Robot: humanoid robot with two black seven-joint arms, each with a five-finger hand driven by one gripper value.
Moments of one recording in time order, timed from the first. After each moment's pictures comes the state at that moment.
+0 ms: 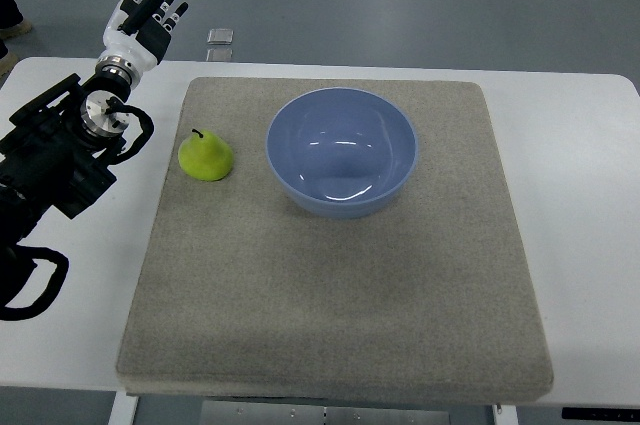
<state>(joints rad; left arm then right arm) -1.06 0.13 -0.56 -0.21 -0.33 -0.26 -0.28 0.03 0.00 -0.10 0.17 -0.05 -0.09 0.01</state>
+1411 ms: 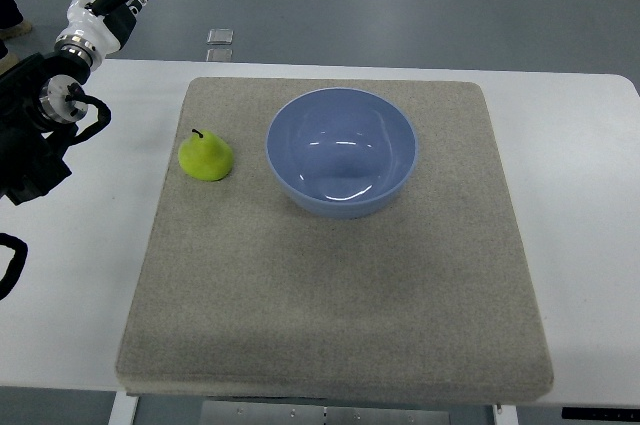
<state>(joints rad) -1.09 0.25 -0.48 -0.22 -0.04 -0.30 -0.27 0.03 0.00 -0.10 0.17 -0.05 -0.09 0.01</state>
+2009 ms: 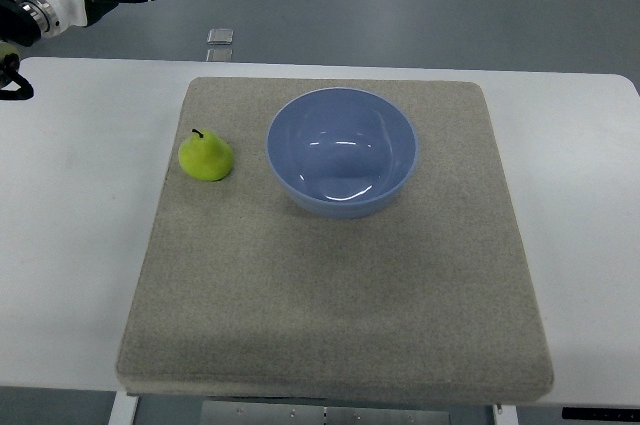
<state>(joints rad) -1.24 0.40 -0.24 -0.21 0.35 -0.55 -0.27 0.03 0.00 -0.10 0.17 -0.05 -0.09 0.01</state>
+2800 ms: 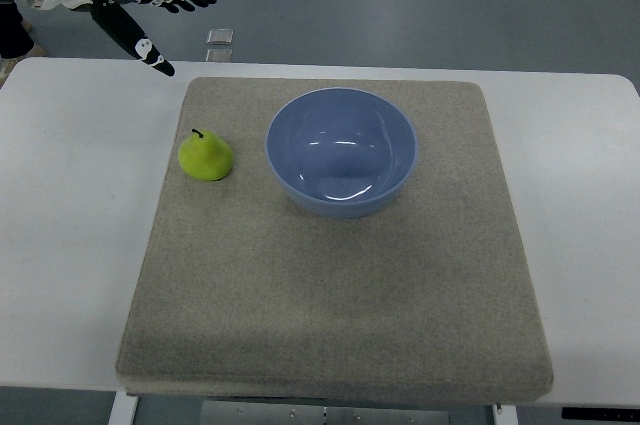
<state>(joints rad) -1.37 0.73 -0.21 -0.88 1.17 -0.61 -0.28 0.03 0.00 -0.10 0.17 -0.05 -0.09 0.01</state>
